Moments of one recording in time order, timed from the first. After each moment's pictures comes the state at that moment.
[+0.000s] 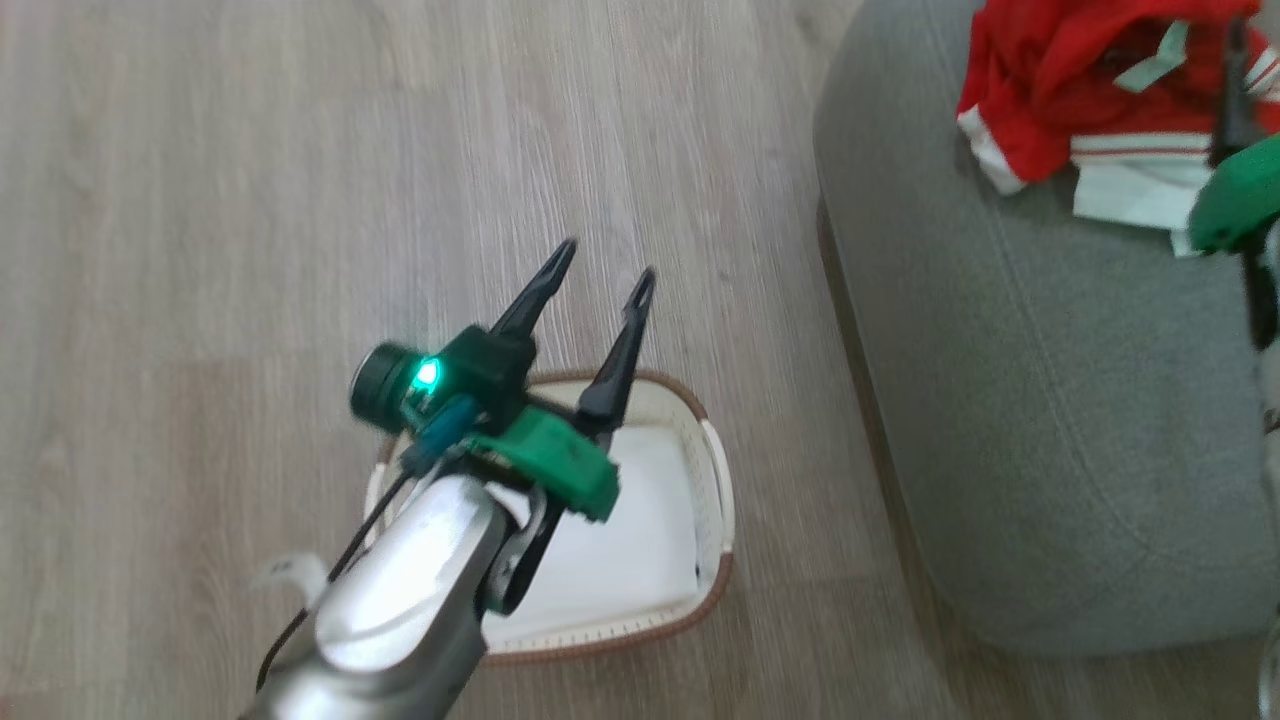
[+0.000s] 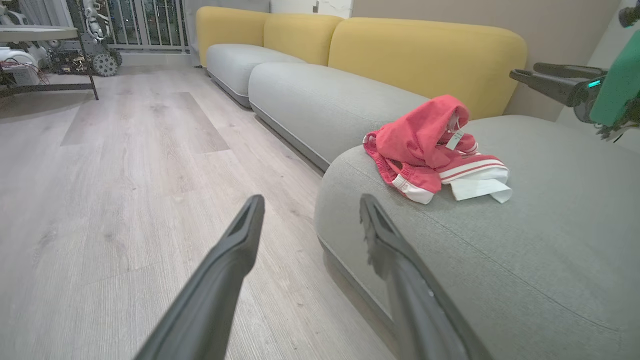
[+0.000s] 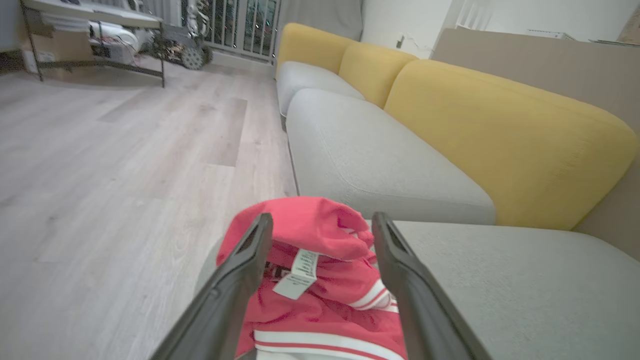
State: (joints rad) left arm -0.50 0.12 -0.69 0.33 -0.38 0.12 -0.25; right arm -0.87 -0.30 -0.16 0.88 -0.08 0.12 -0.25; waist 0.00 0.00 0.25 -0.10
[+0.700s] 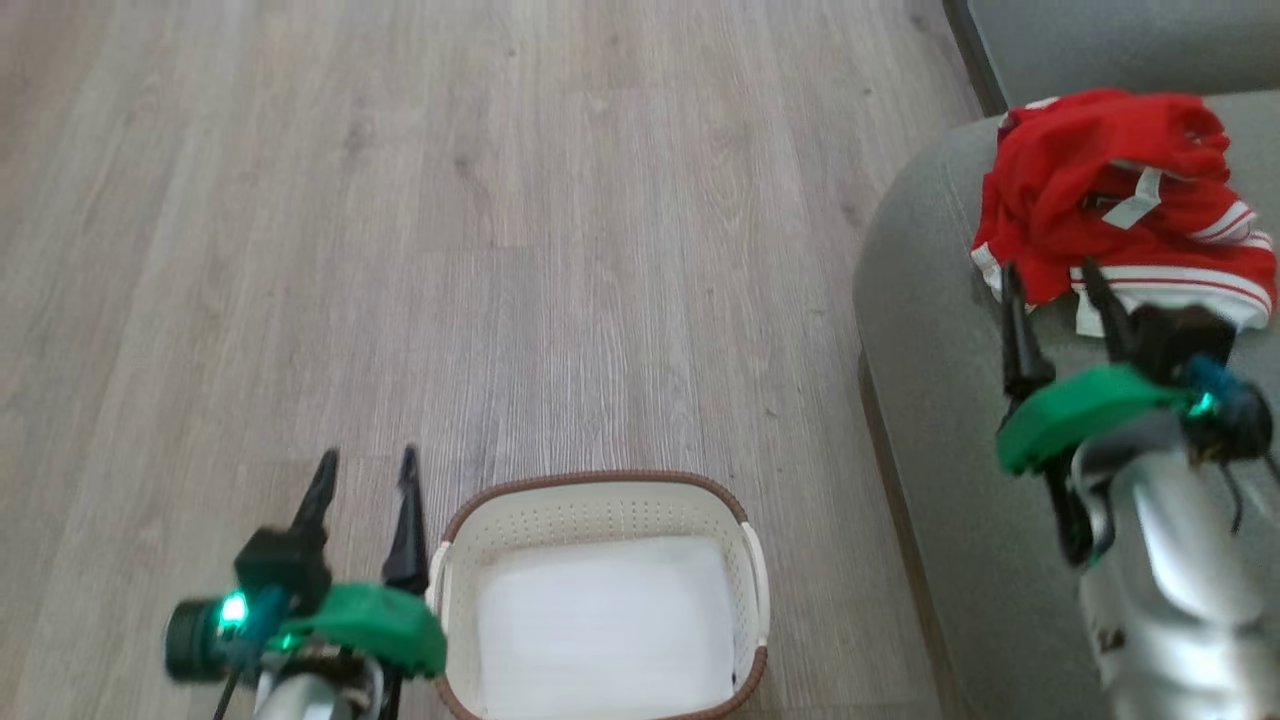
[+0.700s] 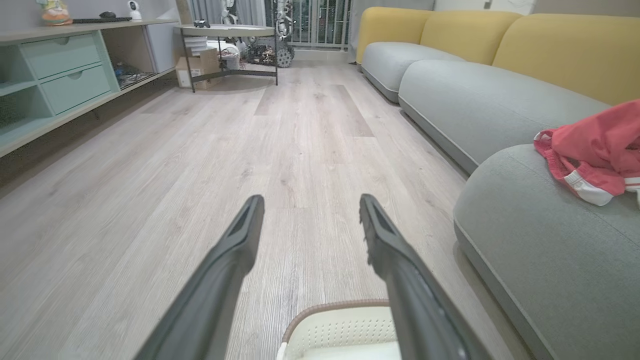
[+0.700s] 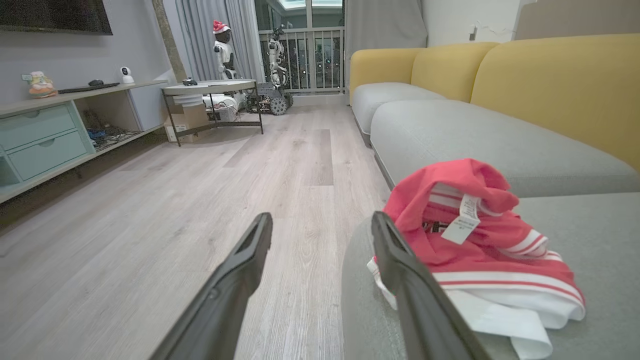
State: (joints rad) left arm -0.08 0.21 -0.39 0.24 -0.36 0.26 -0.25; right arm -0.46 -0.12 -0.05 0.64 0.14 0.12 -0.25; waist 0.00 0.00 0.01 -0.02
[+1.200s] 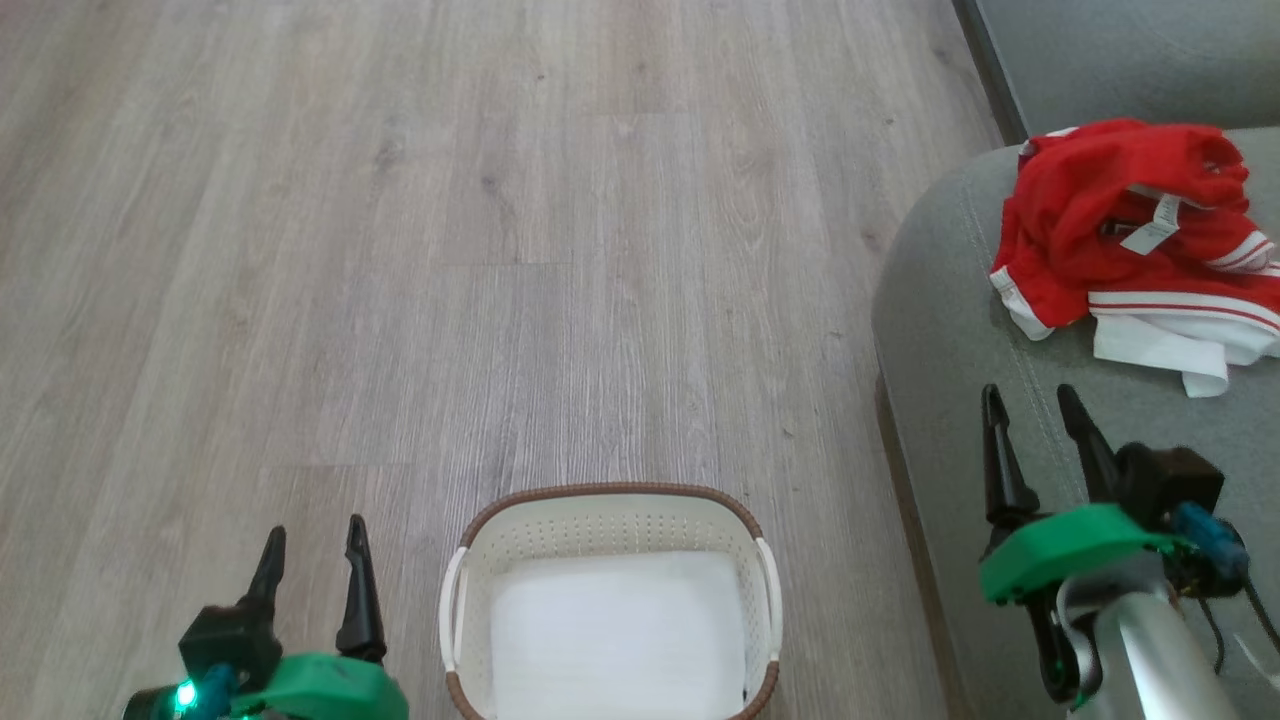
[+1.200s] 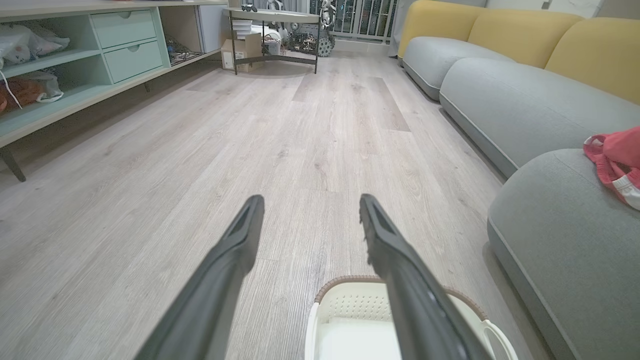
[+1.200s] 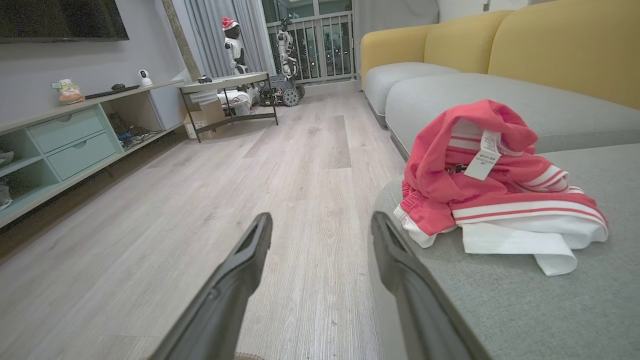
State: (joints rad) left arm 0.09 0.19 -0.26 0.17 -0.35 0.25 -0.25; right arm -0.16 -0.05 -0.06 0.41 0.19 0.12 -0.25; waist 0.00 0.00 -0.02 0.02
